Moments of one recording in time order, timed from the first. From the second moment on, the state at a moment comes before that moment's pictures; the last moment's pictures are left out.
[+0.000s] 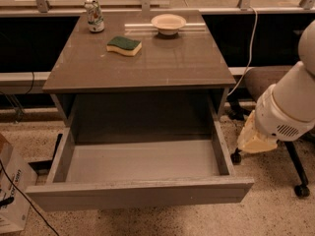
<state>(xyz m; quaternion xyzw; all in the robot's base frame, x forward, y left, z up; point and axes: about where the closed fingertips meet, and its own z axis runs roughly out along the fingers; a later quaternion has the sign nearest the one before) 0.418 -0.209 0.840 -0.60 0.79 0.02 0.12</state>
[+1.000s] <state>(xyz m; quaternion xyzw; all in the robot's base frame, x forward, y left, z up) 0.348 -0.210 0.668 -0.57 0.81 0.11 -0.02</state>
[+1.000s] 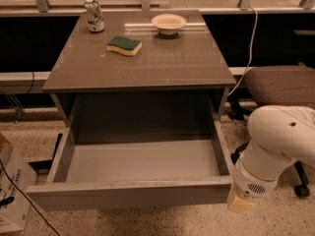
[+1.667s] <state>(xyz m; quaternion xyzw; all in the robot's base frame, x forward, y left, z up) 0.354 -0.206 0.666 -0.56 0.82 0.11 0.00</state>
